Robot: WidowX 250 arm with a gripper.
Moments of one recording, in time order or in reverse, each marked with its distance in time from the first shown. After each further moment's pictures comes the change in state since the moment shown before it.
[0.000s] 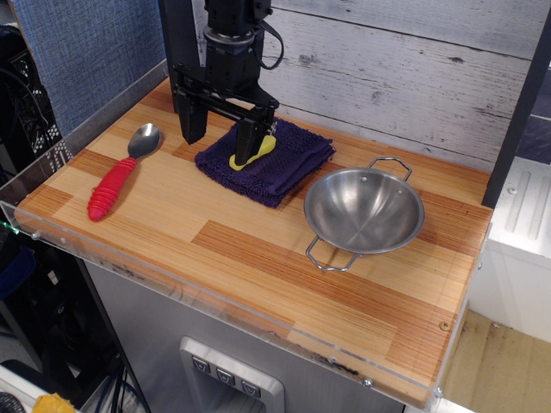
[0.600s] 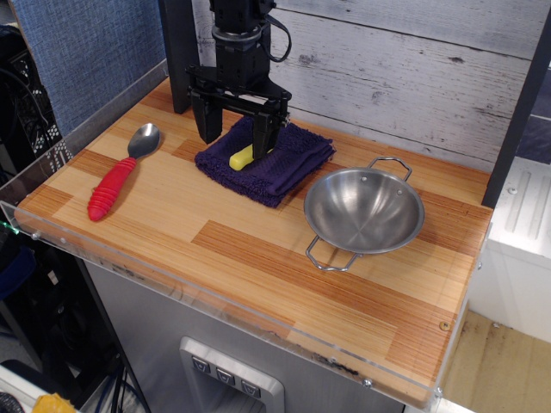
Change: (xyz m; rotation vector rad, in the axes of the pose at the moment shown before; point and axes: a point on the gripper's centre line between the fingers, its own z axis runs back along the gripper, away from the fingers) arm 0.017 -0.010 -0.004 -0.073 -0.045 0.032
